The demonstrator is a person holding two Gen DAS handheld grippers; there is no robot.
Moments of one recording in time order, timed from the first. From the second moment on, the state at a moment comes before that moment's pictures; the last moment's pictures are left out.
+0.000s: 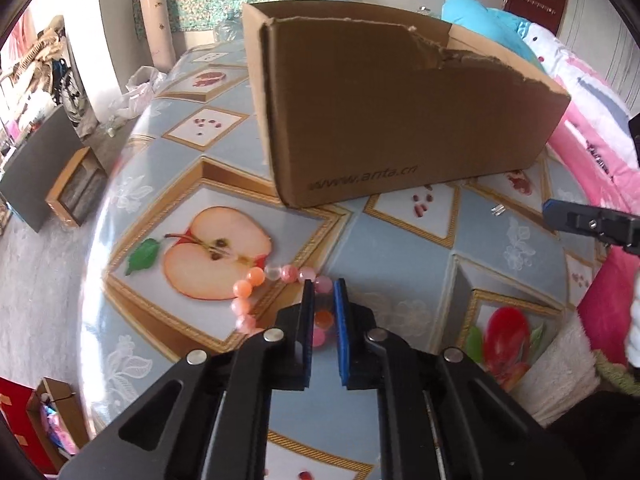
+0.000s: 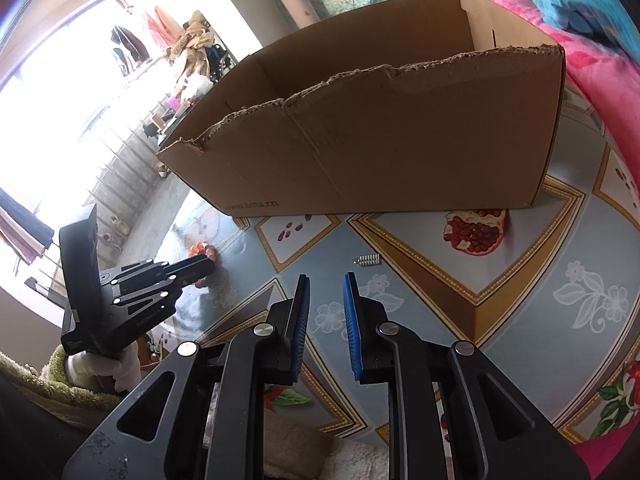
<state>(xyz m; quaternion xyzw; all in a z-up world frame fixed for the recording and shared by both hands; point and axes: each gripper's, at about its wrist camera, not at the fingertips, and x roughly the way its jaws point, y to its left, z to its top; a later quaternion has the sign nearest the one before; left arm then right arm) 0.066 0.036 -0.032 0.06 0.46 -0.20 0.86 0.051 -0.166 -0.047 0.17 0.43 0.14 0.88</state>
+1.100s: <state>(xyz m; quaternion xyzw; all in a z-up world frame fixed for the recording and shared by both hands) 0.068 -0.029 -0.034 0.06 0.45 -0.28 0.85 0.056 -0.130 -0.056 -0.02 0.42 0.05 0.91</state>
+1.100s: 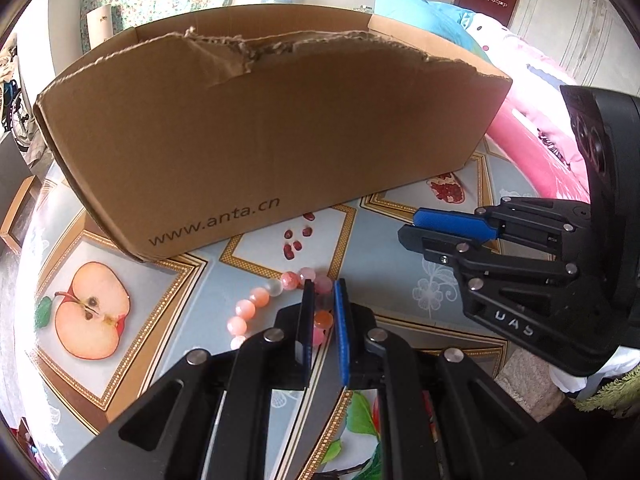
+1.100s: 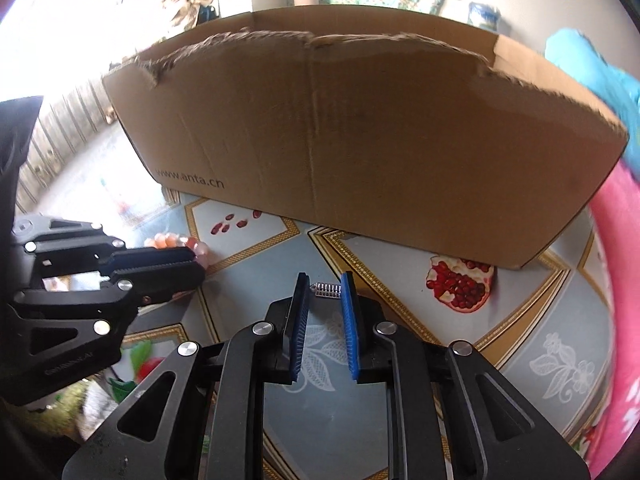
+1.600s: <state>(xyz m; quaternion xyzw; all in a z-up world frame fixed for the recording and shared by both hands) 0.068 -0.028 -0.034 0.06 0.45 -0.29 0.85 0.061 -0.110 -0.053 -0.03 0.42 0.05 0.90</state>
